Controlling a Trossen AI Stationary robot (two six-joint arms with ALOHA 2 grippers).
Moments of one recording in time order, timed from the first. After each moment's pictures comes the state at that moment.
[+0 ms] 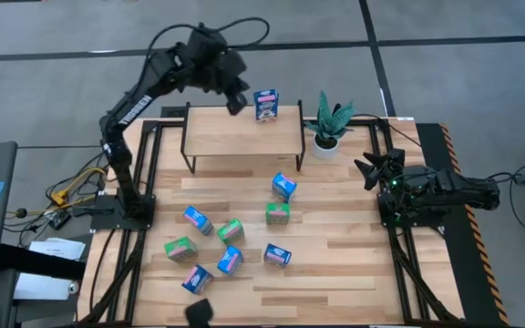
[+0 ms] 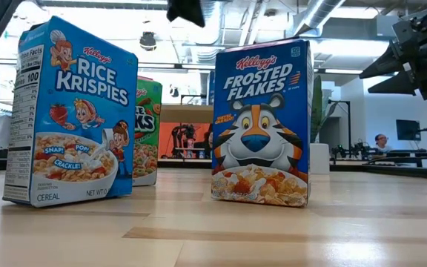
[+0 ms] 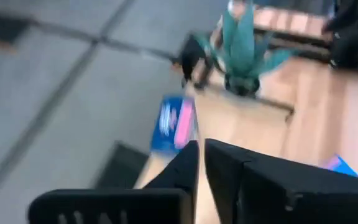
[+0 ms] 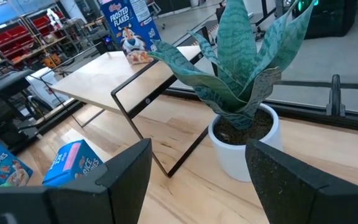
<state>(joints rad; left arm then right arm) 0.59 1.84 2.34 -1.14 0.00 0.16 0.03 0.02 0.32 -0.61 0.76 0.61</state>
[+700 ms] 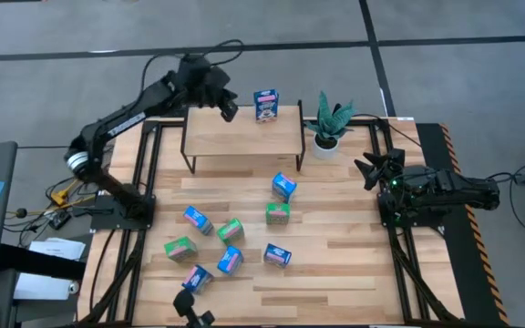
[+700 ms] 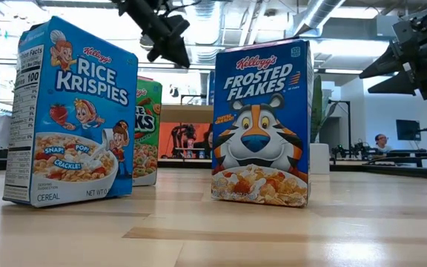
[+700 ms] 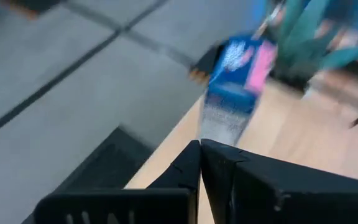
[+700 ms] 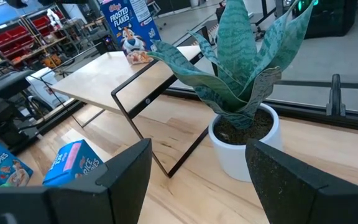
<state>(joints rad) 0.71 1.51 1.45 -0.42 0.05 0.01 0.03 0.02 0.32 -0.61 0.76 0.61</state>
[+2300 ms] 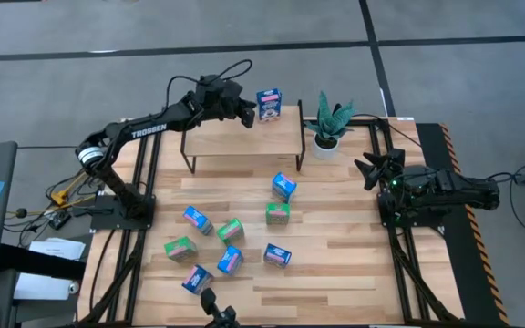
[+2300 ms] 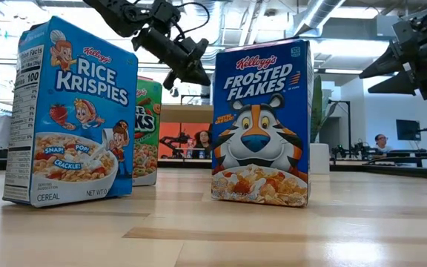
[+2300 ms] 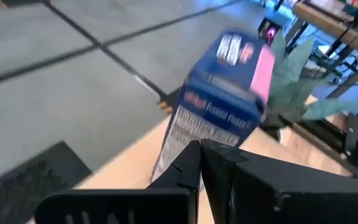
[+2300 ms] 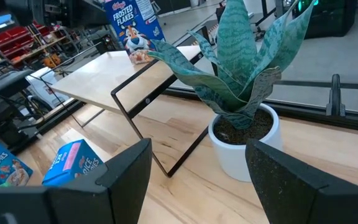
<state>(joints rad) 0.66 1.62 1.25 0.02 0.06 -0.27 0.03 0.02 0.32 -0.61 0.76 0.61</state>
